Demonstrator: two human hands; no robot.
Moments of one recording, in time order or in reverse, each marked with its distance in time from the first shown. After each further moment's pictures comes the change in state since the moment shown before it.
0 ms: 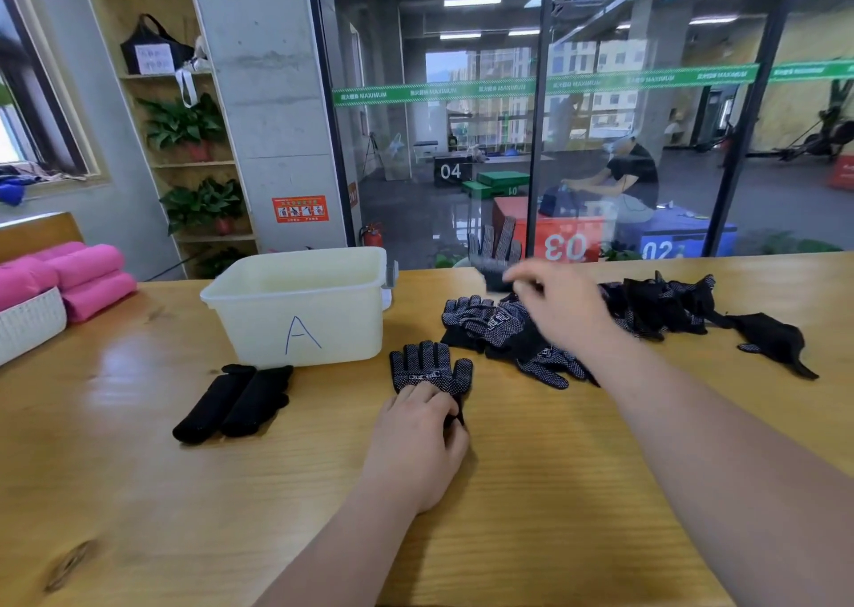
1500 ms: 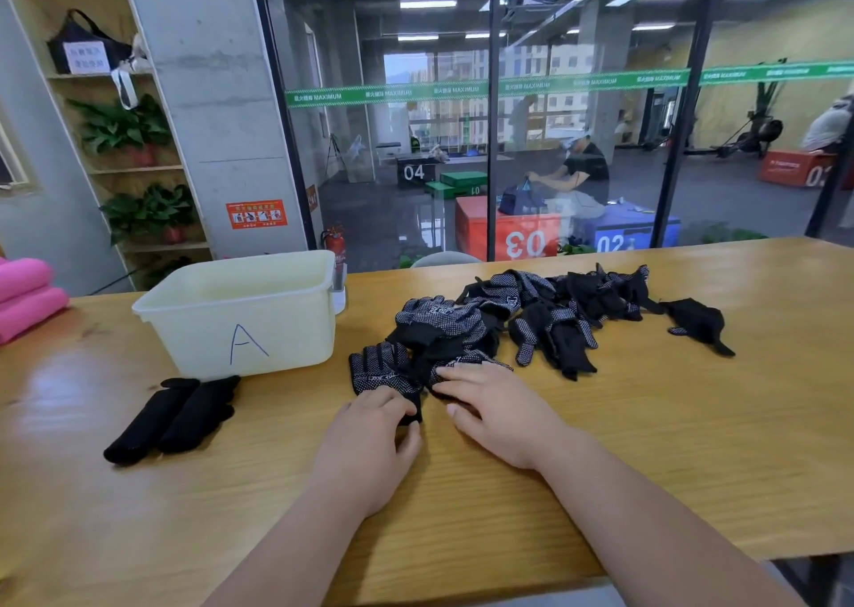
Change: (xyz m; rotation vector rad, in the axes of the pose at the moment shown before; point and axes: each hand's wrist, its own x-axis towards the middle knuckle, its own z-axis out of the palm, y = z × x) left_hand 0.000 0.001 0.006 -0.032 -0.018 0.077; right_hand -0.115 0.029 0.043 -0.210 -0.405 -0.257
